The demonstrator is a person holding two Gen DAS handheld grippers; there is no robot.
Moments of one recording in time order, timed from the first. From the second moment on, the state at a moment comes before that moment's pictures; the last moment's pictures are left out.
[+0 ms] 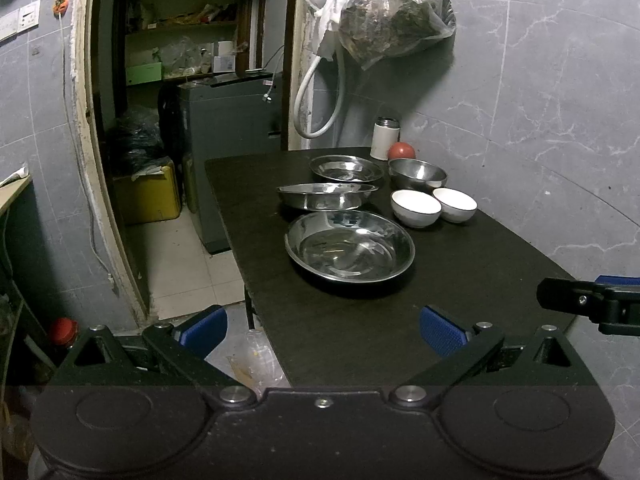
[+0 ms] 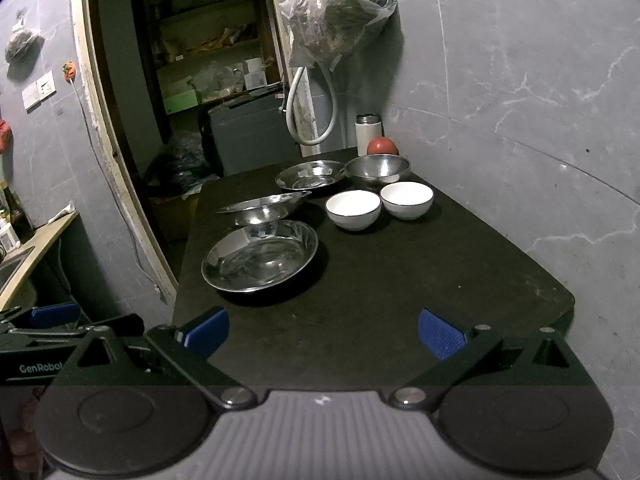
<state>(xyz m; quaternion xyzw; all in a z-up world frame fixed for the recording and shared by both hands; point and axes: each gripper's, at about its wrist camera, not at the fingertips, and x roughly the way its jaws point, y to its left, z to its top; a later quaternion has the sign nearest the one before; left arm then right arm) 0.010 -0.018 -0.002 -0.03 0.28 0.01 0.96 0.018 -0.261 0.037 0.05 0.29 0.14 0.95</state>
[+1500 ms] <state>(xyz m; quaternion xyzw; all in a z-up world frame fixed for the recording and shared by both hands) 0.058 0.002 -0.025 -0.04 0.38 0.03 0.93 0.063 -0.252 0.019 0.05 0.34 0.15 0.93</state>
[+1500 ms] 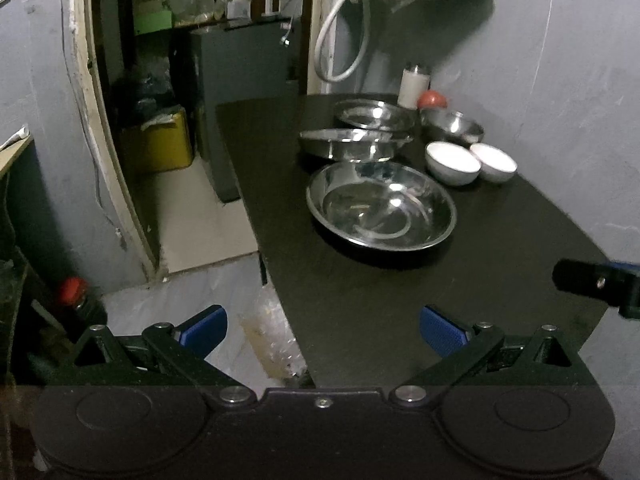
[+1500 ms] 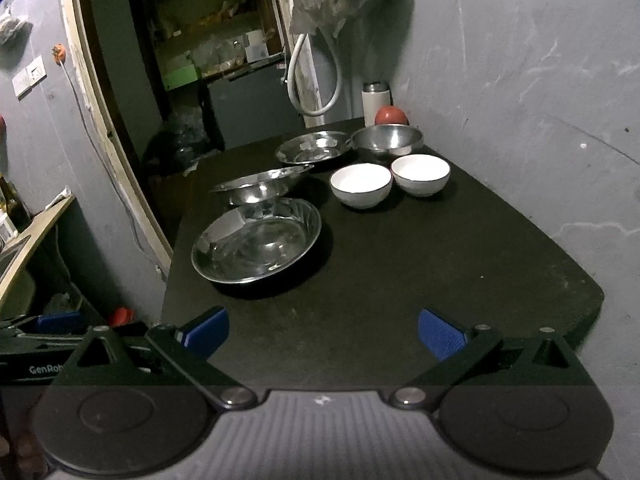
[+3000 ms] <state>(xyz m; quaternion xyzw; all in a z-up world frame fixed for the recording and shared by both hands) 0.394 0.114 -0.044 -0.17 0.46 -0.01 0.87 0.297 -0.175 0.005 0.15 0.36 0.17 0.90</state>
